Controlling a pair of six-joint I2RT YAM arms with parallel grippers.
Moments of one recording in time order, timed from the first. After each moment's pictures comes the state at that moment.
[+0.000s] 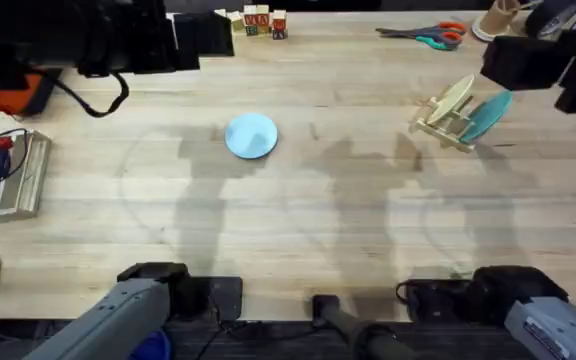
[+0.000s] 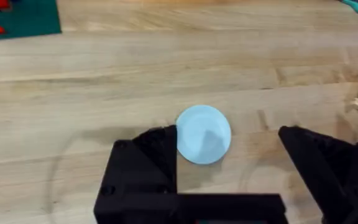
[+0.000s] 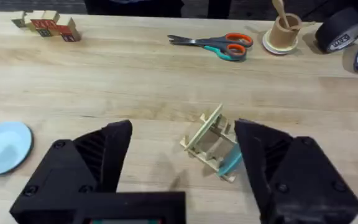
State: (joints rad) left arm 0.01 1.12 1.22 -0.90 0.25 -0.07; right arm -0.01 0.77 0.98 -0.71 -0.04 -0.01
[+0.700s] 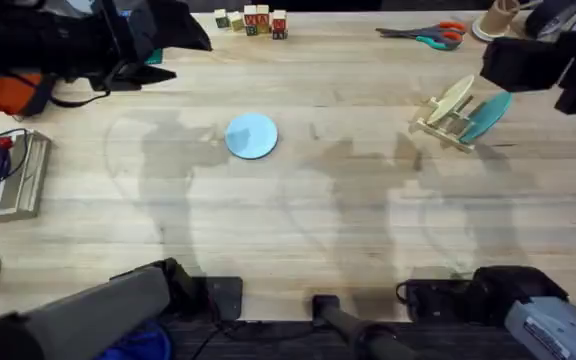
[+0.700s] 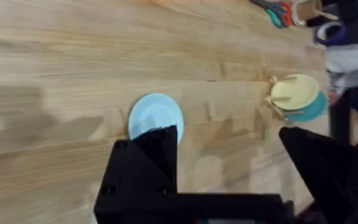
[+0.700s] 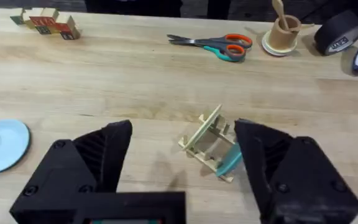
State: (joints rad) left arm 0.35 1.34 1.23 -0.97 0.82 -0.01; right arm -0.01 0.77 0.98 -0.71 -0.04 -0.03
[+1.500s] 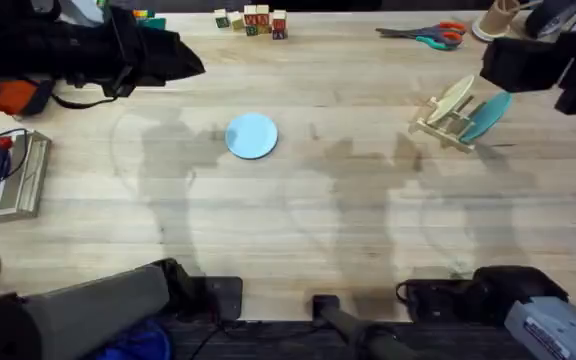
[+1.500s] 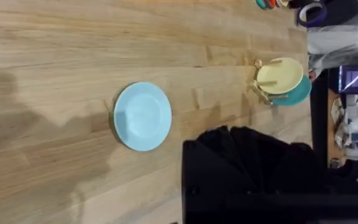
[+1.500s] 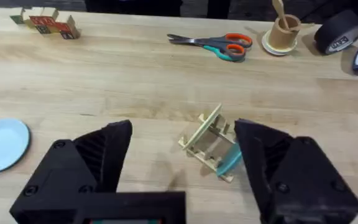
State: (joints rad) left arm 0.35 1.39 1.23 -1.03 0.90 0.06; right arm -0.01 0.77 0.98 -0.71 -0.04 -0.03
